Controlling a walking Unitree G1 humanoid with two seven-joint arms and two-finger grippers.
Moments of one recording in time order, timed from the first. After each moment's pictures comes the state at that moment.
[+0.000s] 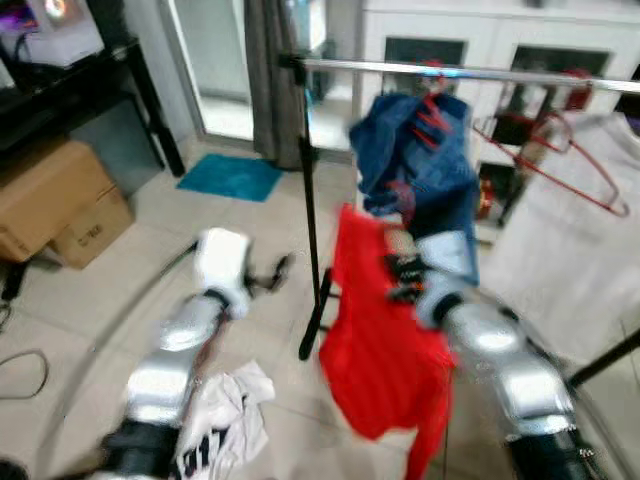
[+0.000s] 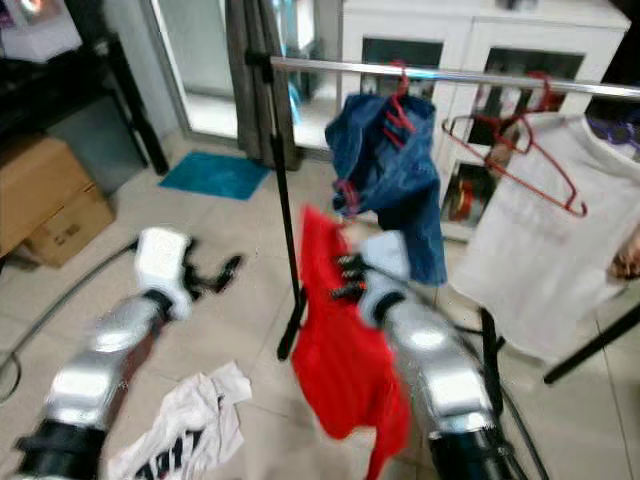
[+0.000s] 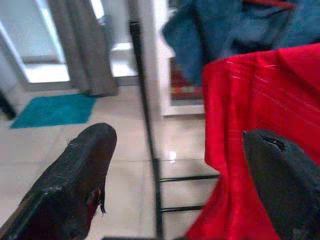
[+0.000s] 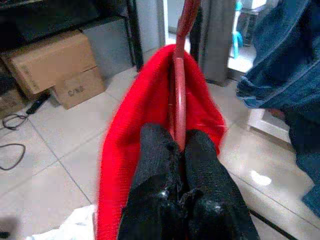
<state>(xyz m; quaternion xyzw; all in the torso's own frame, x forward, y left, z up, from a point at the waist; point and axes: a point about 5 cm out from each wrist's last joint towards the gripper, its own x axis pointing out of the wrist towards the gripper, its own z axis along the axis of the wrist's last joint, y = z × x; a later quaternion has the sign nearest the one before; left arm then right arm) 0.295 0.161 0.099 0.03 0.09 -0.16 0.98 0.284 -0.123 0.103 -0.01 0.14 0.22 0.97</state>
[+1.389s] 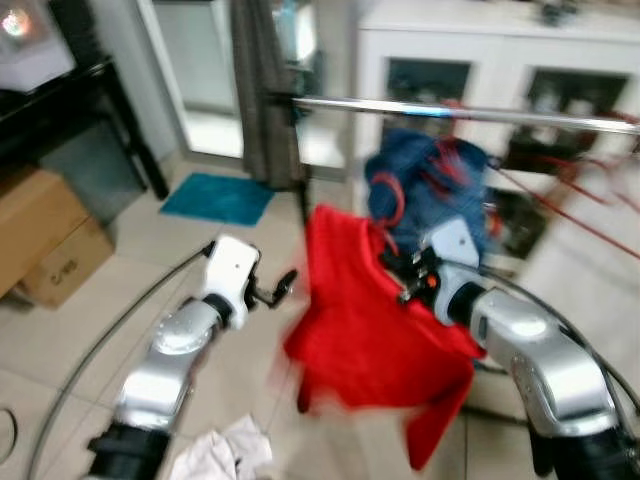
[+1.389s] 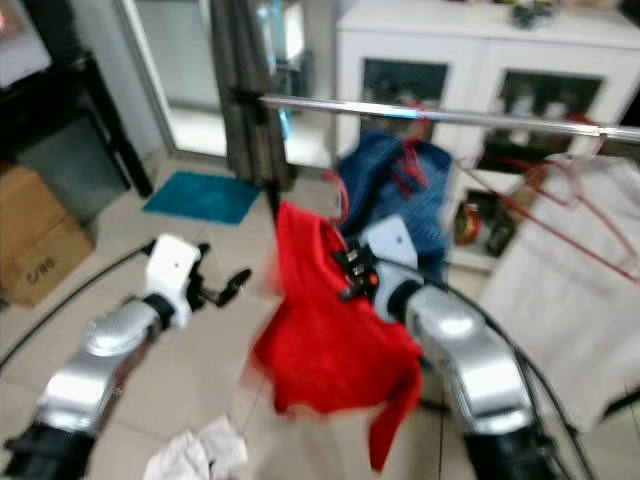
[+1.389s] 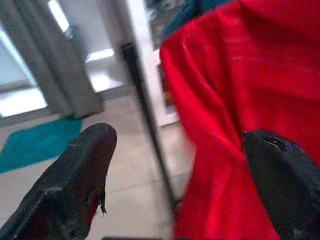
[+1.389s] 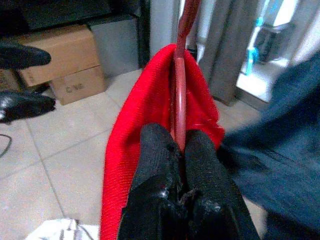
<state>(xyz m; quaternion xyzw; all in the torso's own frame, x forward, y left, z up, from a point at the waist) 0.287 0.163 0.098 0.11 0.10 -0.23 0.96 0.277 -0.125 0.139 -0.04 0.13 0.29 0.95</state>
